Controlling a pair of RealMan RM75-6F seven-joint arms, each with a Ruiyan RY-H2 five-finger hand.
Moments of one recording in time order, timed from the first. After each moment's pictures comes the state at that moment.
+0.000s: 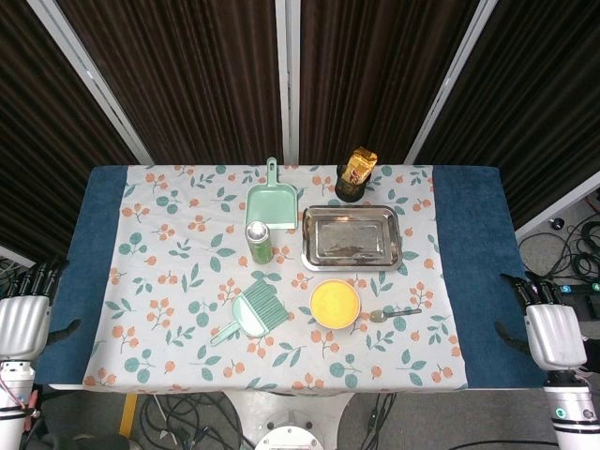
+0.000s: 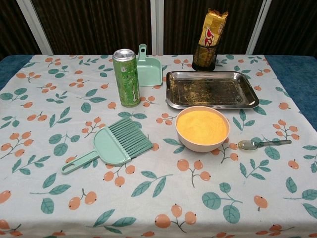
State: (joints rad) left arm -0.10 -1.21 -0.07 -1.55 1.43 1.50 0.14; right arm 0.09 -1.15 0.08 -1.60 -1.51 1.49 -0.07
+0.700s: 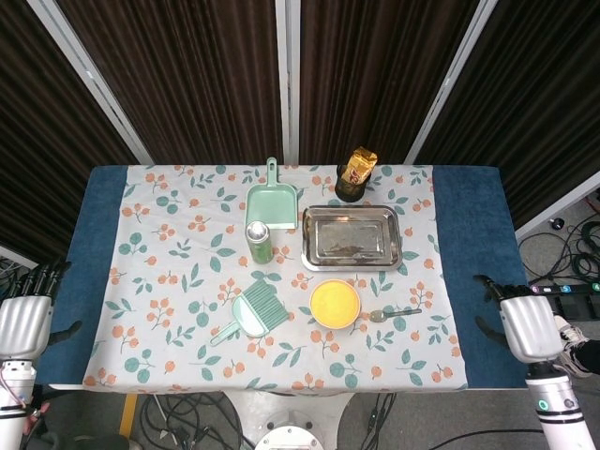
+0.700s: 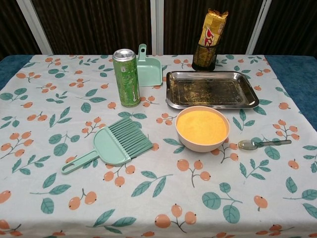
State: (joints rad) left arm -0.11 -1.21 -0.07 -1.55 1.42 1.47 0.13; right arm 0.17 -1.16 0.08 -1.63 -1.59 1.43 -0.14
